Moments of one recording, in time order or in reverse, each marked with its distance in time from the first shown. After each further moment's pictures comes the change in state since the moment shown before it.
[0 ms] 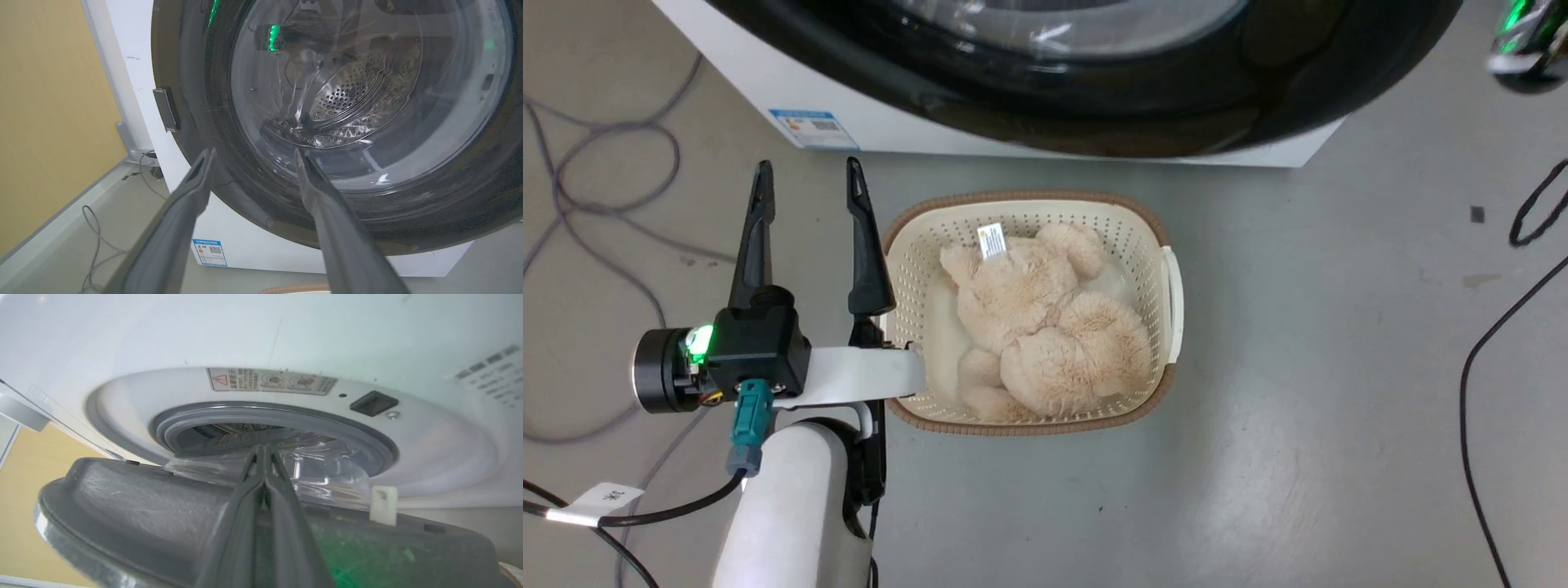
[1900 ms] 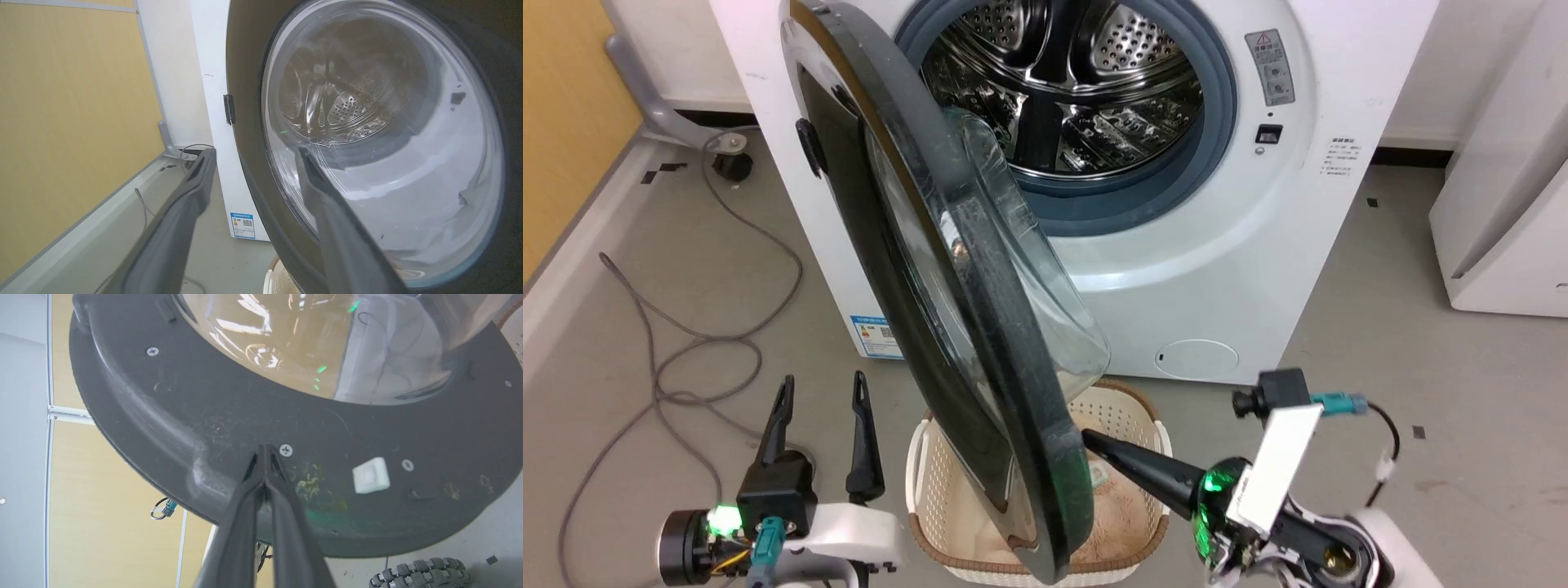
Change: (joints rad) left arm 0.301 0.004 0.059 0.116 0.006 -0.062 0.000; right arm 0.924 0.197 0.274 -0.501 0.089 0.000 0.111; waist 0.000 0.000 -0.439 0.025
